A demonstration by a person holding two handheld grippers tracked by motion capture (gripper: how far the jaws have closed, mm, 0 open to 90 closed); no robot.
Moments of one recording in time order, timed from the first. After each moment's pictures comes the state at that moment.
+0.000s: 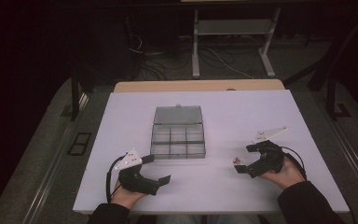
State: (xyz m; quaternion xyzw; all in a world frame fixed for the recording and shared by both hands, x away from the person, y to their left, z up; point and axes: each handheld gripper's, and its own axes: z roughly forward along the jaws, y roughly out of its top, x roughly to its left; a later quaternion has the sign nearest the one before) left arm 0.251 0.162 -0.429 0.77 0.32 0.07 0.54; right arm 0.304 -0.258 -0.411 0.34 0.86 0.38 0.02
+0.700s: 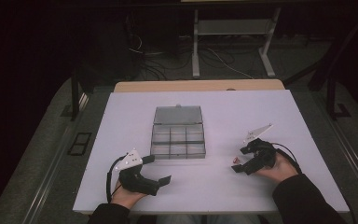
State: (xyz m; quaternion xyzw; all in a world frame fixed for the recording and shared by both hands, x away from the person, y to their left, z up) left arm 0.251 0.161 -0.430 0.78 0.32 0.07 0.54; right arm 0.327 -0.250 -0.432 0.30 0.90 0.32 0.00
